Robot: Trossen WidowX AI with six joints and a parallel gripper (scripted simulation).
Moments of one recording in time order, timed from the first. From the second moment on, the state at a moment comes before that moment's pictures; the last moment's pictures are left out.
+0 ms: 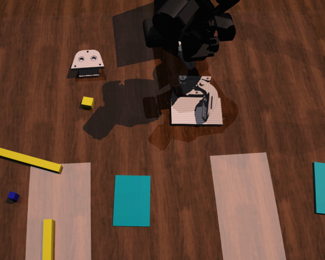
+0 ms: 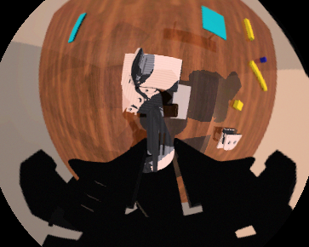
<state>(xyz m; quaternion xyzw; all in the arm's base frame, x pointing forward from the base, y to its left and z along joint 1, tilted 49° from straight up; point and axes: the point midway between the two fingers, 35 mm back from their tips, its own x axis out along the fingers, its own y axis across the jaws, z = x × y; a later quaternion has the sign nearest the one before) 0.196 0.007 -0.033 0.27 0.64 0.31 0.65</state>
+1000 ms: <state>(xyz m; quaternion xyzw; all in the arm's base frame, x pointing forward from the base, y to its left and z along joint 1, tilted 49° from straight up) 0.287 0.003 -0.039 0.27 0.64 0.31 0.65</state>
